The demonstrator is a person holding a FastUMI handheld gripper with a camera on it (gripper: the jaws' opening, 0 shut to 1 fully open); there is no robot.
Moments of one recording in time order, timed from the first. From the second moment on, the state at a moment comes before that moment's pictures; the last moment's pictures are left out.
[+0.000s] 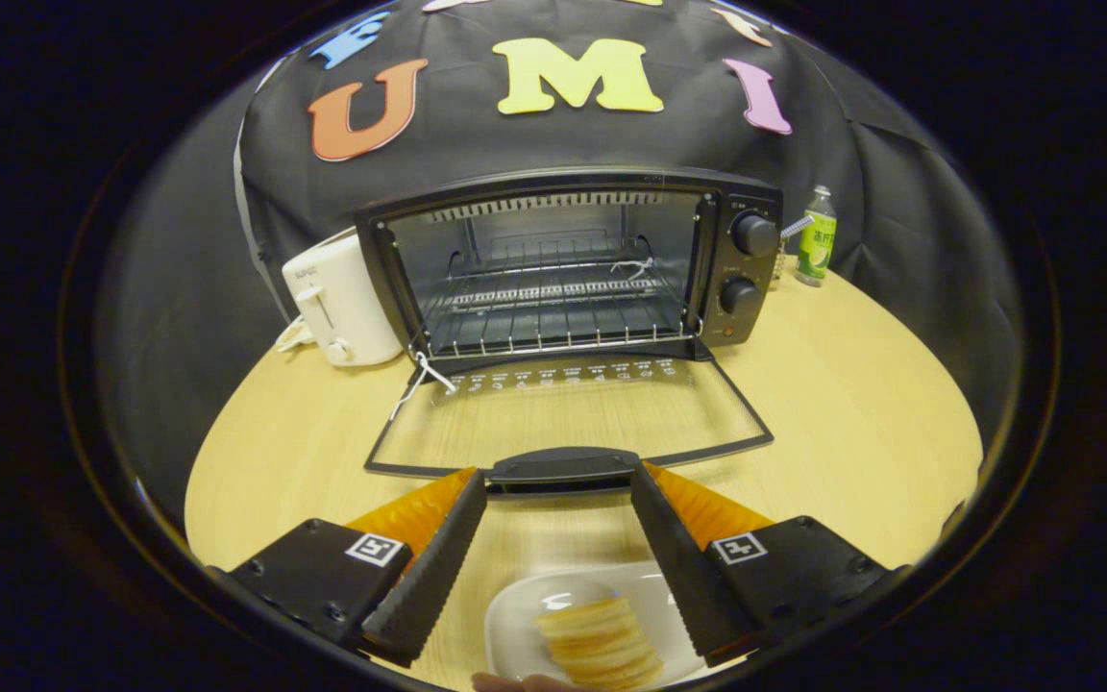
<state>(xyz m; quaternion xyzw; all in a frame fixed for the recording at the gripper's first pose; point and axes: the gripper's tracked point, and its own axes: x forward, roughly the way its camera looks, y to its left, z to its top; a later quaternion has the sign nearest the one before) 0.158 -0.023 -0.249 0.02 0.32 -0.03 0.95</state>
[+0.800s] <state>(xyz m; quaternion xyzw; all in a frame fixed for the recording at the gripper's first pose) 0.052 -0.055 -0.271 -0.08 0.41 -0.05 0.91</state>
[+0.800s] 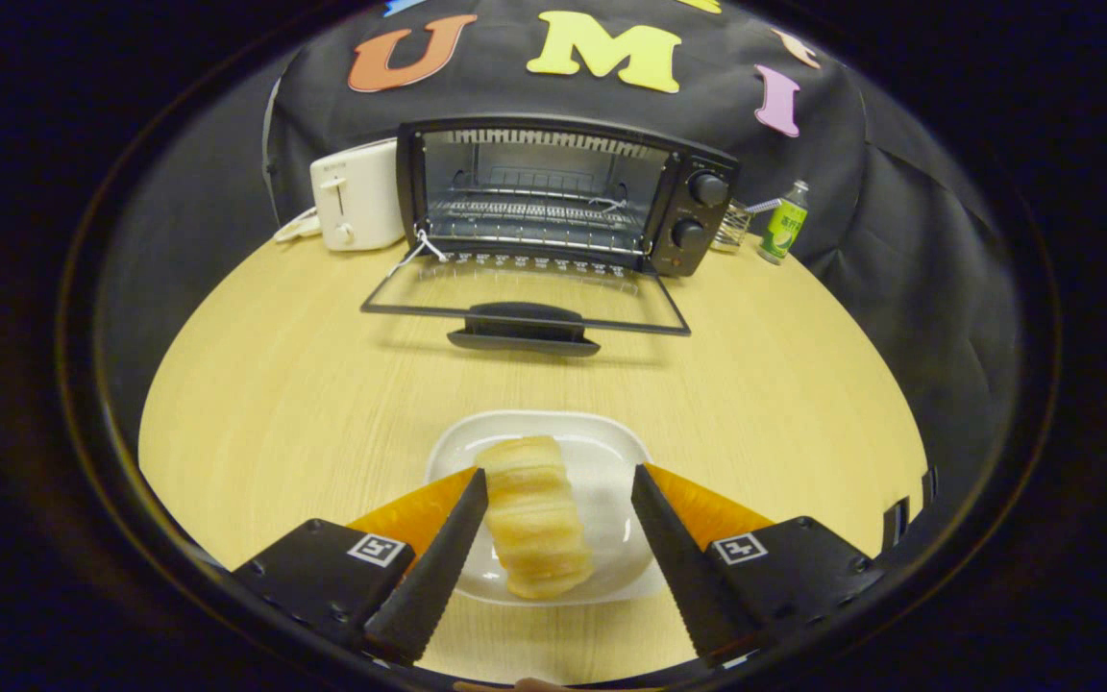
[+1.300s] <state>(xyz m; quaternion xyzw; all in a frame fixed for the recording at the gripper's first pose) 0.036 -0.048 -0.291 -0.03 0.44 0.01 0.90</state>
